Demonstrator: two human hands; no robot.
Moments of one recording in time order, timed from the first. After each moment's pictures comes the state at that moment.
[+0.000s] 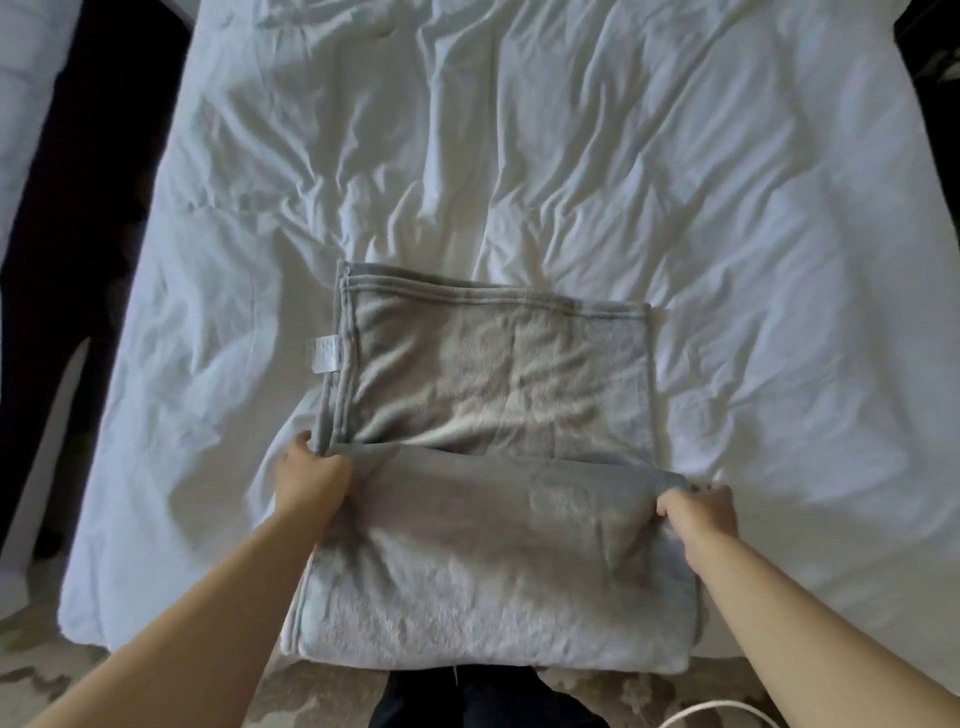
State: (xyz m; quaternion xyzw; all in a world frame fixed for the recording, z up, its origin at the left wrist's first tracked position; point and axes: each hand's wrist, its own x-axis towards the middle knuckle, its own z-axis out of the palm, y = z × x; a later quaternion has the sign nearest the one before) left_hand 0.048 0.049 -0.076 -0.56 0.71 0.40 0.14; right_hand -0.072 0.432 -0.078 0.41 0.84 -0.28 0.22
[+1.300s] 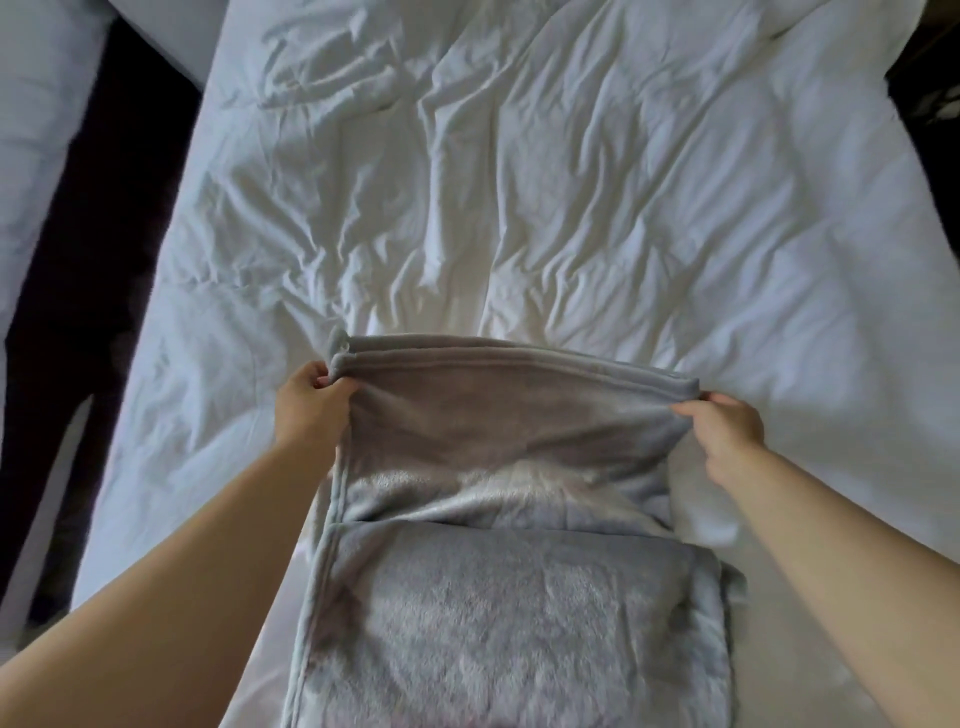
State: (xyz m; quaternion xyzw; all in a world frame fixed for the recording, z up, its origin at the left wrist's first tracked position) left_hand -0.102 -0.004 -0.047 -0.51 0.70 0.50 -0.03; right_hand -0.239 0.378 -0.050 0.32 0.81 -0.46 0.17
